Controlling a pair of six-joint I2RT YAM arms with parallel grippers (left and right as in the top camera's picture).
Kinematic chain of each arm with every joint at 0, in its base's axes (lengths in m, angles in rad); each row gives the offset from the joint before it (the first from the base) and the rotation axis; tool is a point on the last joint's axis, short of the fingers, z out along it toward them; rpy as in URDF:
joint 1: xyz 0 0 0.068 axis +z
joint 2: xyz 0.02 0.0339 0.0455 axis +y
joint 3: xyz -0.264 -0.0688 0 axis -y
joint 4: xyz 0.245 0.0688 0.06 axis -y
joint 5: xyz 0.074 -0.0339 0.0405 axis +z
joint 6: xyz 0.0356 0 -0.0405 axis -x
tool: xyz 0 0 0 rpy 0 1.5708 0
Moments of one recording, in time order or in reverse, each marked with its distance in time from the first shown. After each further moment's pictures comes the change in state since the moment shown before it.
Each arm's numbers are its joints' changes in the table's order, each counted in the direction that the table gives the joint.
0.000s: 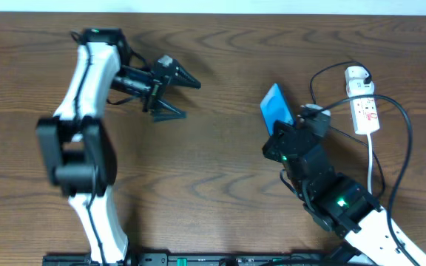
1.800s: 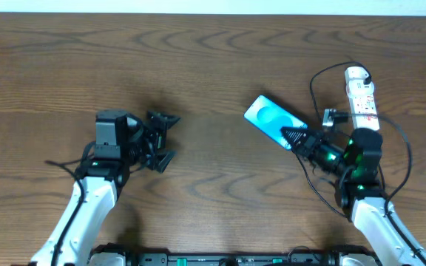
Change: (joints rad) left arm -0.062 -0.827 -1.253 1.540 0.504 1.450; right arm -0.690 0.195 -0.452 0.846 1.244 -0.072
